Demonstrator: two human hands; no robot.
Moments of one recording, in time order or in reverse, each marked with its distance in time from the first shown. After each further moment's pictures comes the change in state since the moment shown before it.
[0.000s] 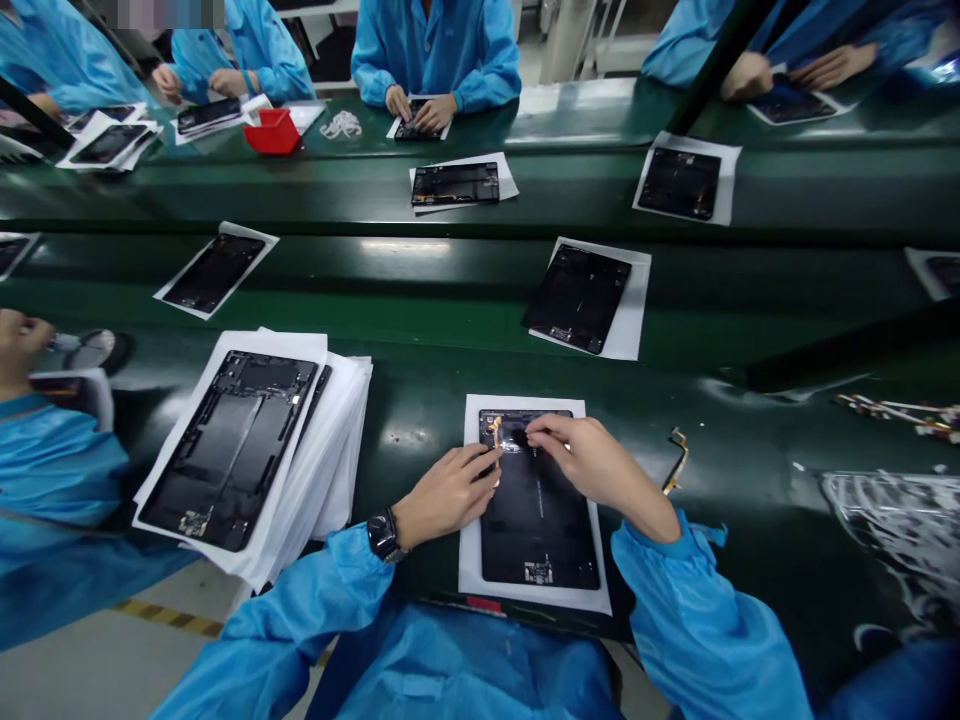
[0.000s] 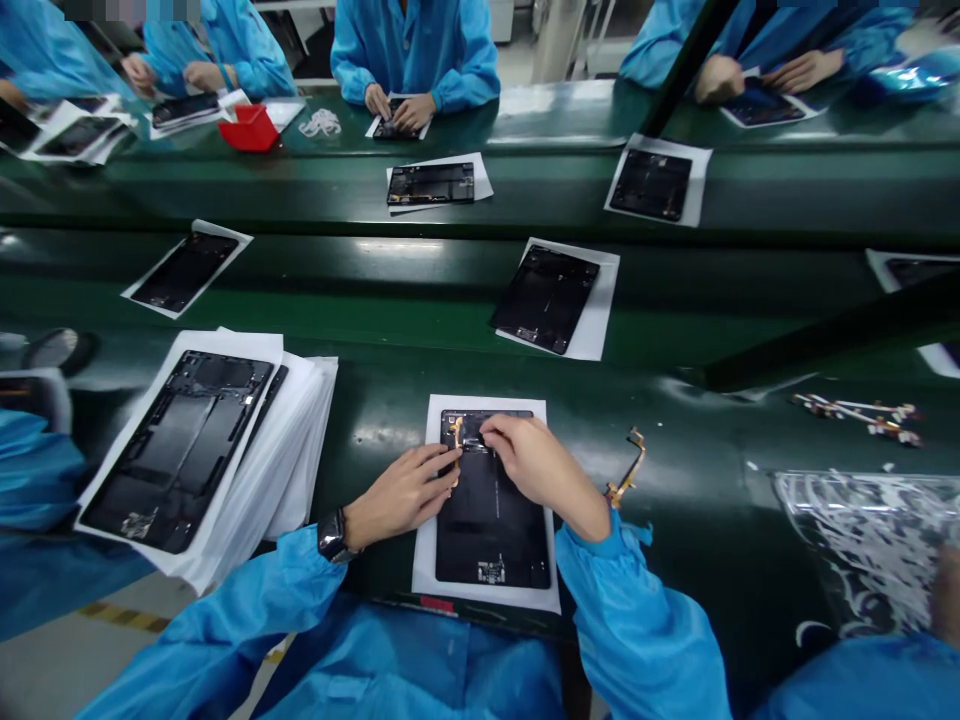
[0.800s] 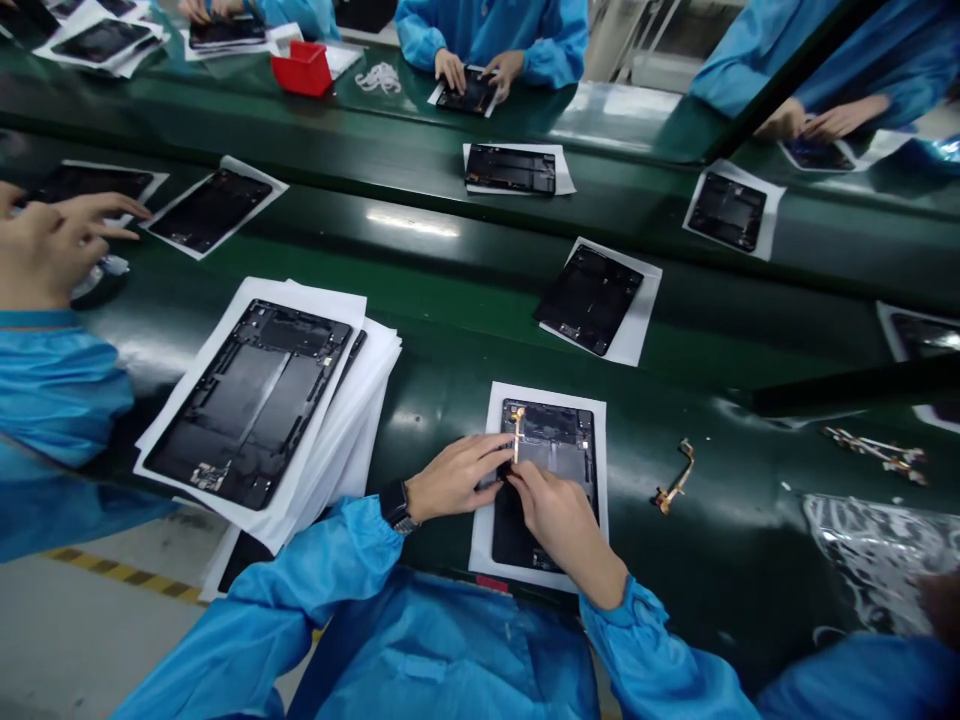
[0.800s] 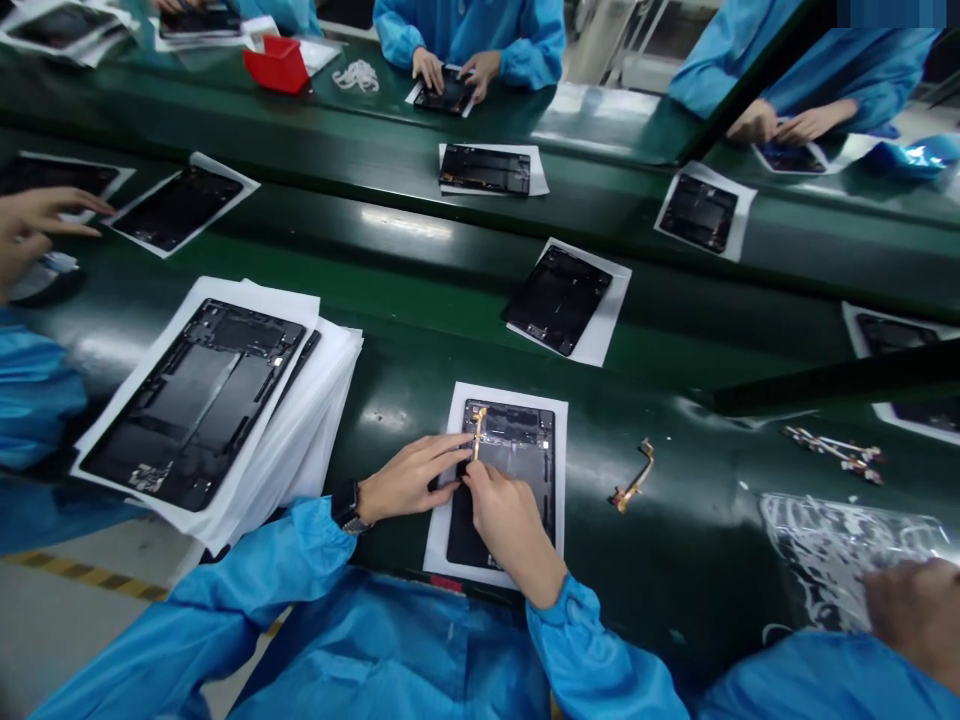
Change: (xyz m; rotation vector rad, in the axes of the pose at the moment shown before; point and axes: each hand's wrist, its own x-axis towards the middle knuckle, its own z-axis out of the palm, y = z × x) left_hand -0.020 -0.009 0.005 -0.338 0.172 -0.057; right_hand -0.042 -0.037 0.091 -0.469 0.083 -0.138
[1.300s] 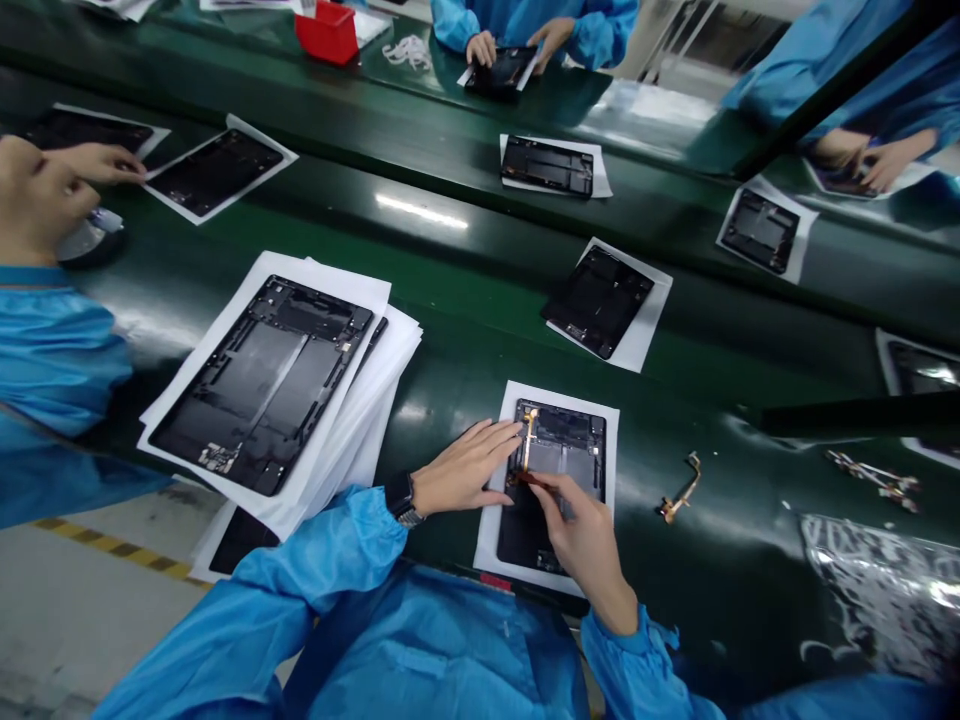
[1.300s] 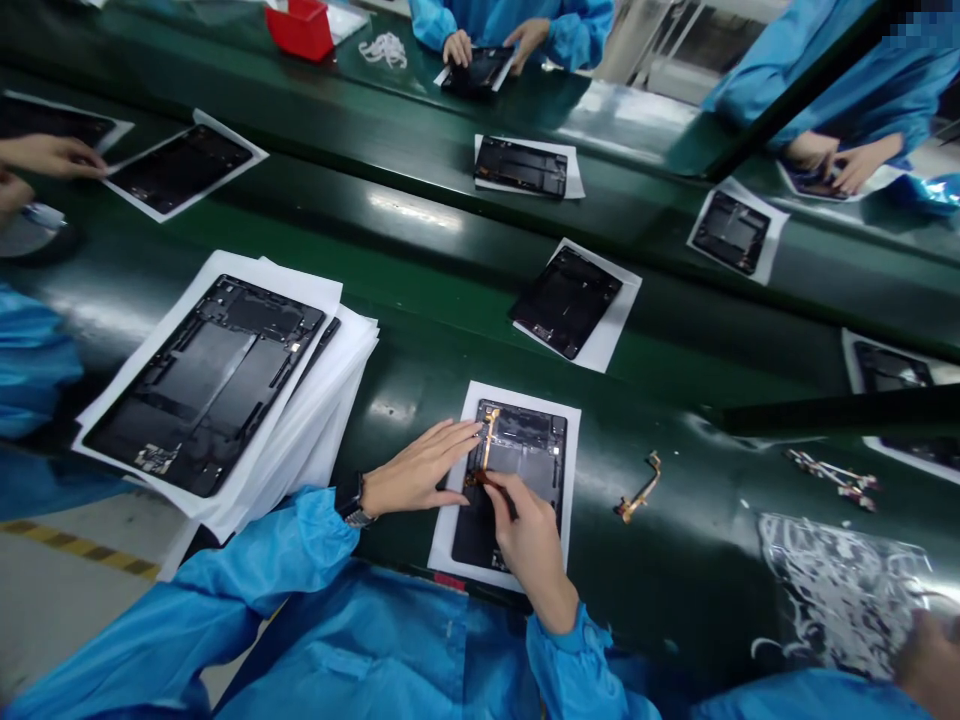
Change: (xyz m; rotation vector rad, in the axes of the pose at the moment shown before) left_hand -0.006 -0.007 -0.002 -0.004 -0.041 -0.021; right_hand -0.021 0.005 0.012 0.489 0.185 0.222
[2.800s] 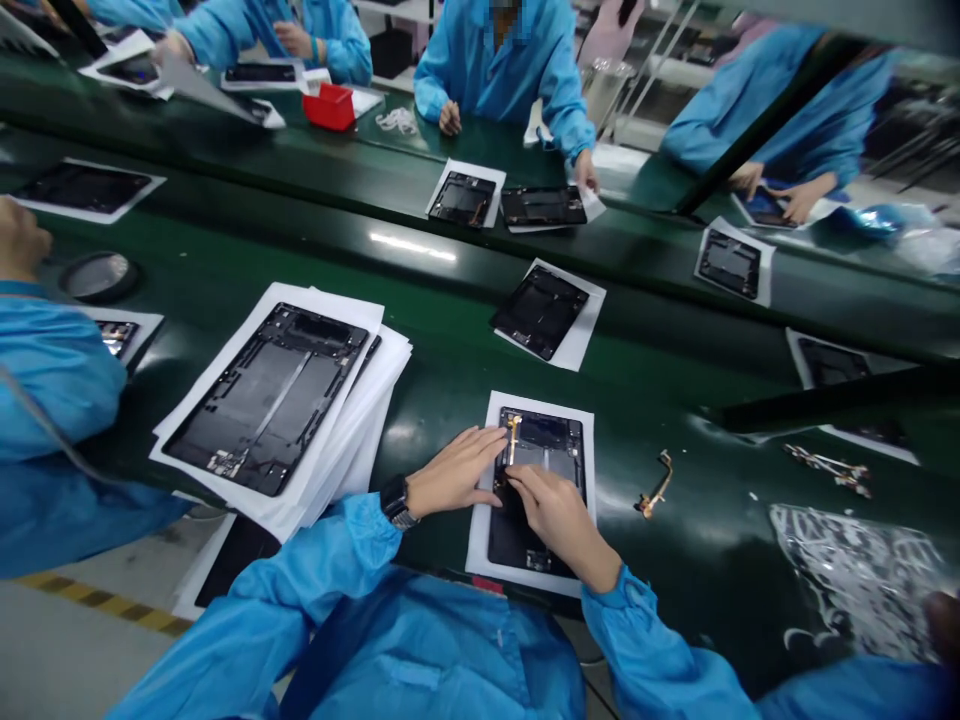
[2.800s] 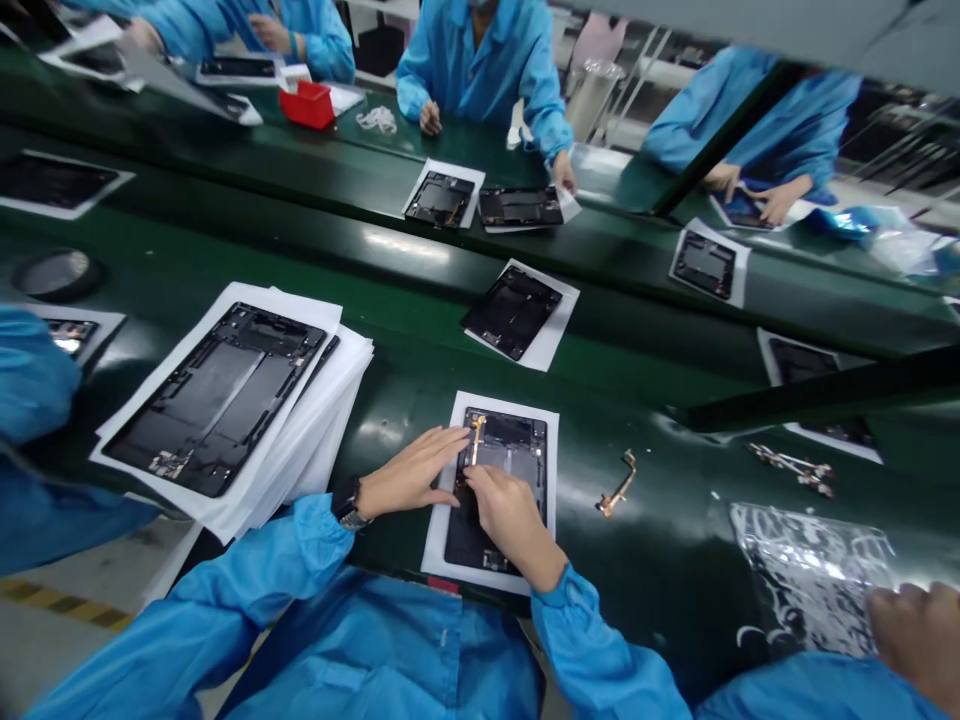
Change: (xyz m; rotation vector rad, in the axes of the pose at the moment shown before) left_hand 0.005 0.008 -0.005 0.058 0.044 0.001; right_hand 0.018 0.006 -0.006 -0.190 -0.187 -0.259
